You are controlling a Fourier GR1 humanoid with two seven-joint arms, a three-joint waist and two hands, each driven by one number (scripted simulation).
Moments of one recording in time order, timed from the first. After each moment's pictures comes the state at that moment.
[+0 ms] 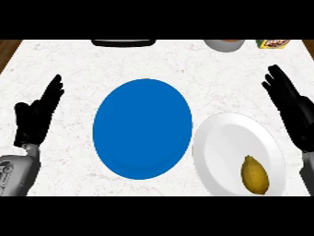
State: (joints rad) left arm -0.23 0.33 -0.02 -1.33 0.04 0.08 0.07; right arm -0.19 -0.48 0.15 -1.63 -0.34 -0.14 0.14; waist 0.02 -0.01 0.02
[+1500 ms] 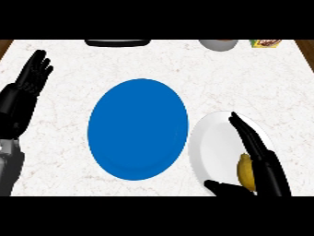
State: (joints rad) left arm -0.26 0.36 0.04 -1.59 0.11 -0.01 0.09; right arm 0.07 -0.43 0.52 -1.89 0.50 -0.49 0.20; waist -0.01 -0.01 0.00
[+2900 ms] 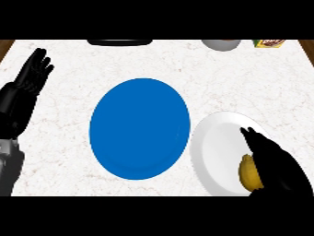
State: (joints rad) left arm -0.27 0.34 0.06 -1.62 0.10 -0.03 0.12; right arm -0.08 -0.57 0.54 -1.97 0.53 0.26 1.04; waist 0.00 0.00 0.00
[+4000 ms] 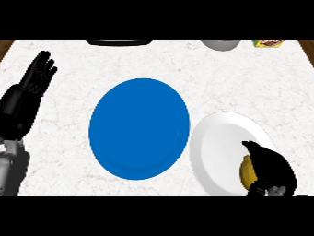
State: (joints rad) left arm -0.26 0.28 0.09 -1.61 0.05 -0.07 0.11; right arm -0.02 -0.44 0.44 -1.67 0.69 0.32 0.87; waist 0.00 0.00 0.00
